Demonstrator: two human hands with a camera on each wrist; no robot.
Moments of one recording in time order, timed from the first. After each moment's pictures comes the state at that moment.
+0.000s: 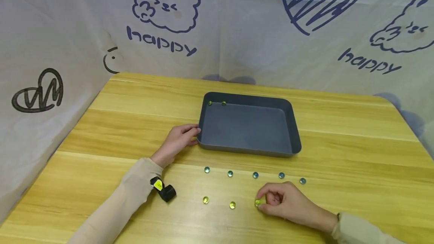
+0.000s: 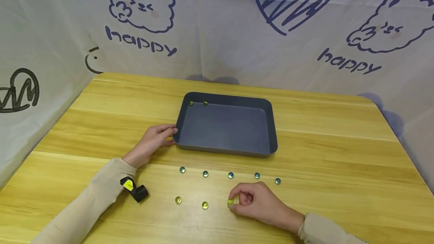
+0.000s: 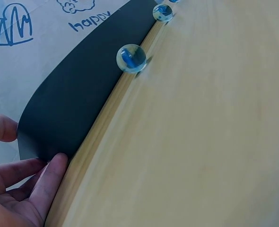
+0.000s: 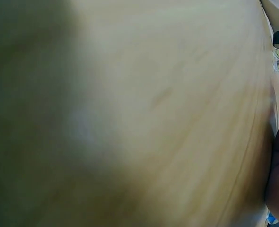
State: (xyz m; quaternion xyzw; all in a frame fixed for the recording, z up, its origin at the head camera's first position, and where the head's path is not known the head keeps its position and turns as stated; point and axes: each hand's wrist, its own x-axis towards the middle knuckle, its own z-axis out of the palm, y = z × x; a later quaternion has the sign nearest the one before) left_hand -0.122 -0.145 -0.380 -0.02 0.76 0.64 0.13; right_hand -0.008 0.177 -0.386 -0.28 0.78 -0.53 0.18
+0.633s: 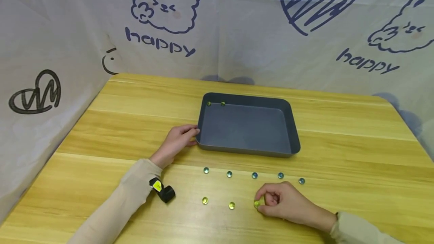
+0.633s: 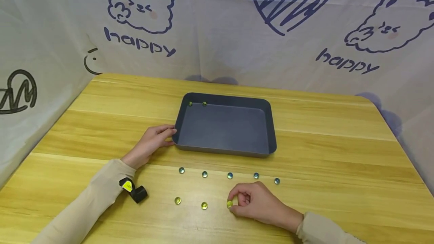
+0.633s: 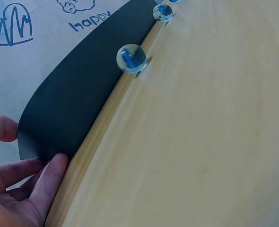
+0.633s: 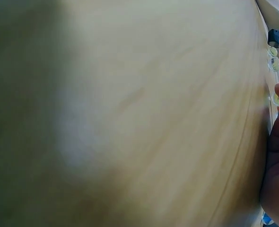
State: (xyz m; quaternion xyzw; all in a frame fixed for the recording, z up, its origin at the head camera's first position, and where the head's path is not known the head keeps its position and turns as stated) left_hand -0.123 -0.145 -0.382 -0.02 0.76 0.64 0.13; right_hand -0.010 0.175 -0.383 -0.26 0.79 -0.50 0.22
